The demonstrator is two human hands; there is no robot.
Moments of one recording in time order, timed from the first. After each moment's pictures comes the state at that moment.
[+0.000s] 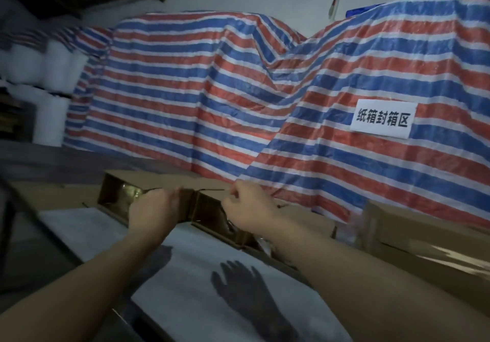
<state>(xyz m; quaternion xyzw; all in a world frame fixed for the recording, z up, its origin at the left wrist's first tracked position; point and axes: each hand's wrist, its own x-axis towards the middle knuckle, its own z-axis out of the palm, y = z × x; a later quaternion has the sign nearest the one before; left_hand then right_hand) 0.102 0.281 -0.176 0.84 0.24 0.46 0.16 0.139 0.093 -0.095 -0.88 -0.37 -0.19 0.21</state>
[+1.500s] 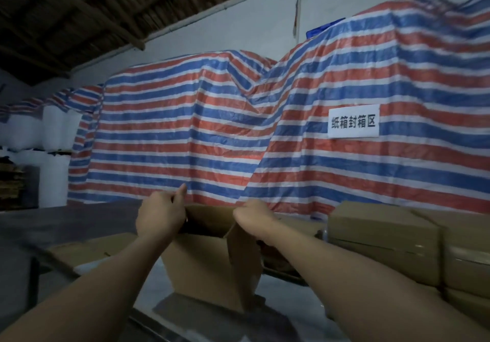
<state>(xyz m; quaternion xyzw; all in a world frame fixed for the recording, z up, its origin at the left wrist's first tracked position) -0.031 0.210 -0.070 0.77 0.14 0.49 0.39 0.091 0.057 -0.066 -0.87 -0.26 -0.12 0.41</state>
